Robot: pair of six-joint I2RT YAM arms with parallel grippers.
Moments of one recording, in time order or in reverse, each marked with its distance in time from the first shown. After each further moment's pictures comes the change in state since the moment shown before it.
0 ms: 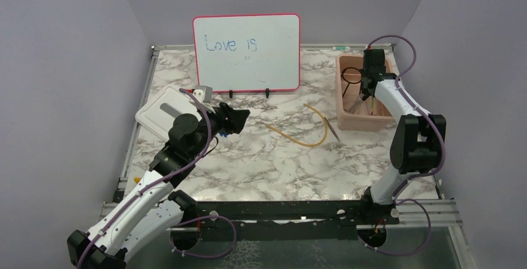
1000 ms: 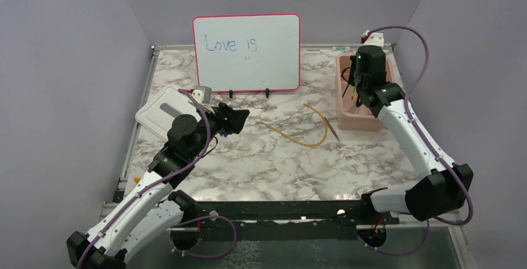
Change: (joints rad) left arm 0.000 -0.011 0.000 0.000 0.000 0.005; right arm 0.325 -0.391 -0.037 0.035 0.019 0.210
